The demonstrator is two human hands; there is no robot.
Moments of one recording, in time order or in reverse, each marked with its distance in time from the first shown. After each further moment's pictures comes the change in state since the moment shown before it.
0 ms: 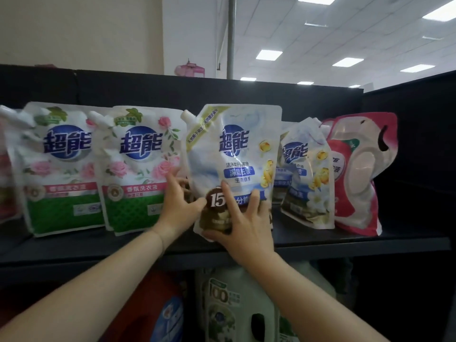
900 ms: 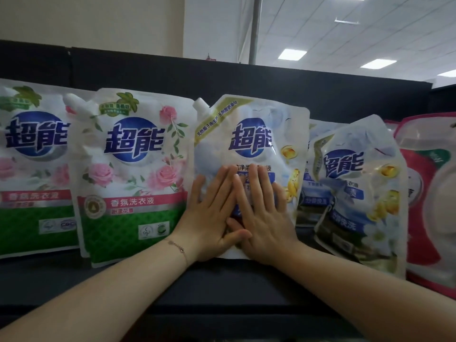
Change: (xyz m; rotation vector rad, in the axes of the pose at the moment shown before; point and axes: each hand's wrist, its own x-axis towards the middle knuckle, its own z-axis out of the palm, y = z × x) left_hand 0.060 -0.062 0.033 1.142 -0.169 0.782; right_hand 0.098 0.048 0.069 -0.192 0.285 -0.455
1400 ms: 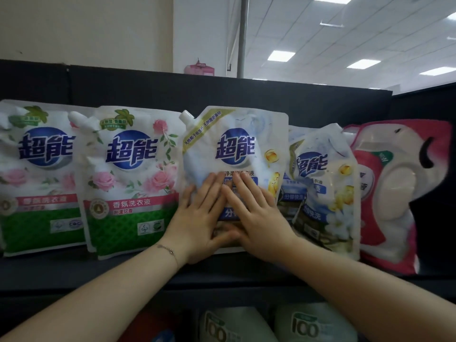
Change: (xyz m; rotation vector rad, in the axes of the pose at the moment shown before) left_hand -0.013 0.020 -0.044 -0.089 -0.081 -0.020; right_hand -0.011 0.012 -0.058 0.111 -0.188 -0.085
